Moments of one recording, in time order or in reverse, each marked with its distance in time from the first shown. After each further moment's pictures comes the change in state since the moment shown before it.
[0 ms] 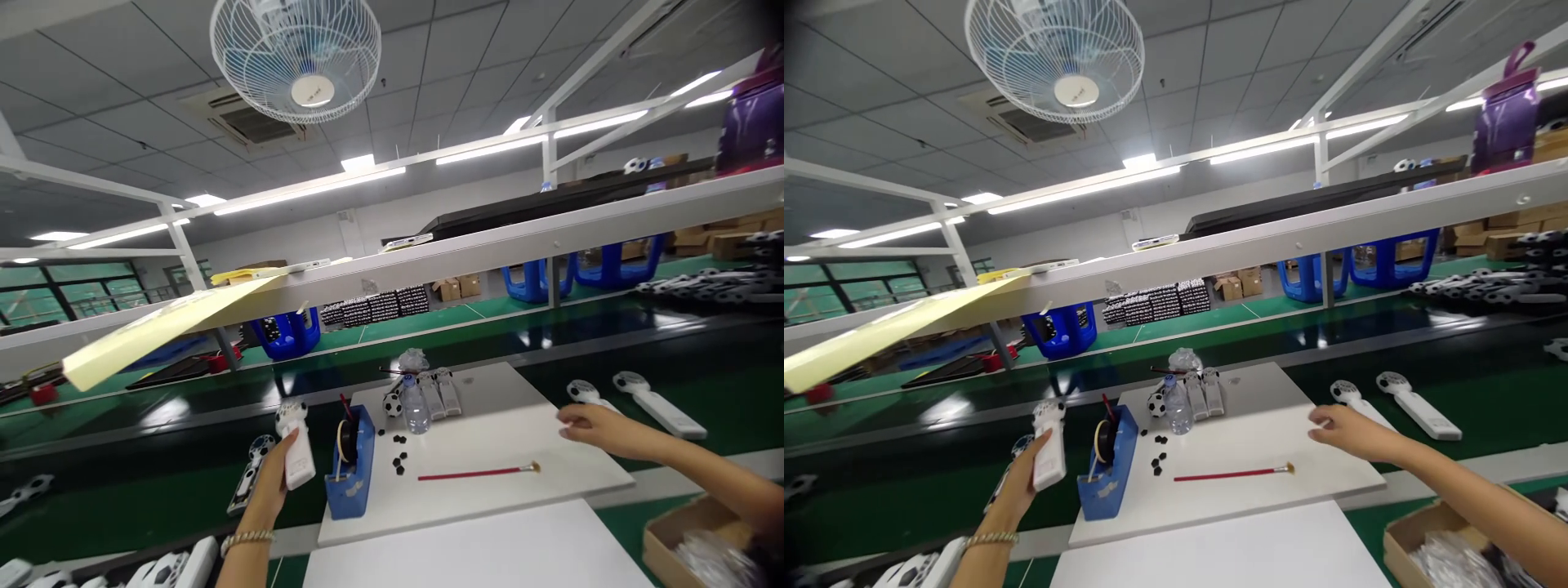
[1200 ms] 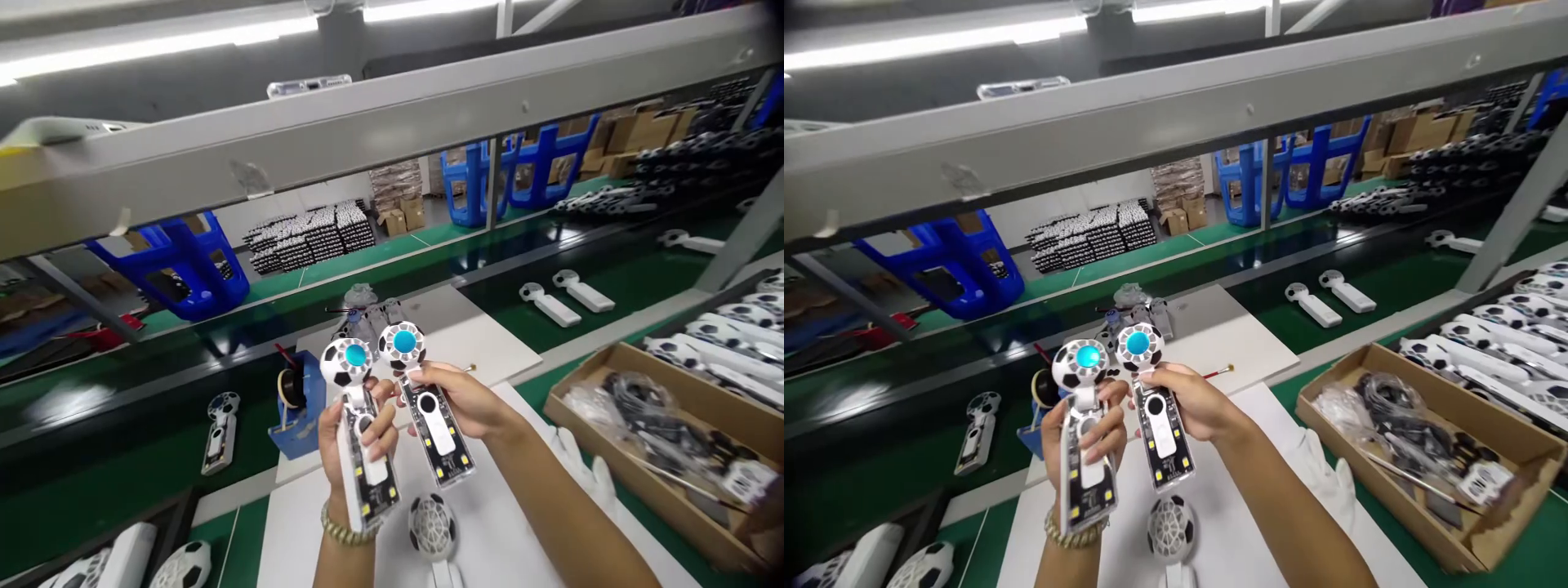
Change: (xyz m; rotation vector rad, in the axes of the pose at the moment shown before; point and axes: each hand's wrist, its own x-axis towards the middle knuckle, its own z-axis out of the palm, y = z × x) left_hand -0.139 -0.039 0.138 -0.917 -0.894 -0.539; right_hand -0.084 -0.149 0.117 1.355 -0.568 0.276
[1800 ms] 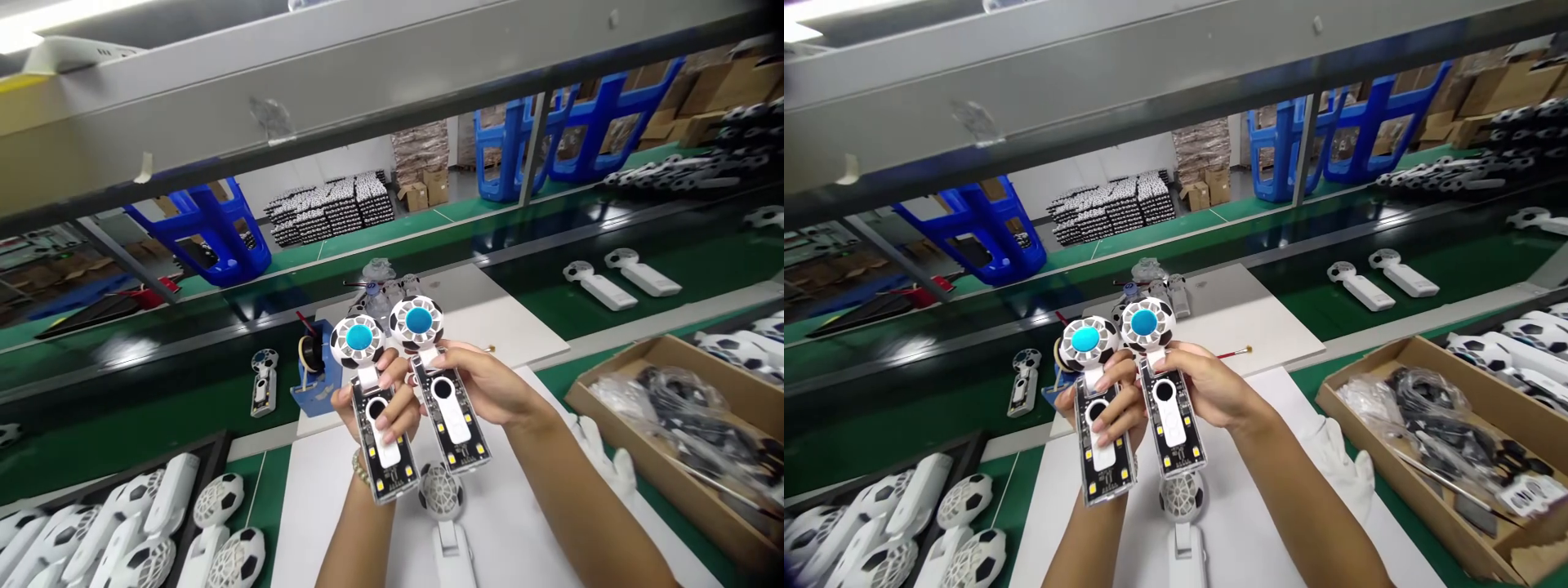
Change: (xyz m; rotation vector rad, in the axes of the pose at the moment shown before) left_hand 0.003 -0.013 -0.007 0.094 0.181 0.185; right_hand -0.010 -0.003 0.013 -0.036 -0.055 -0.012
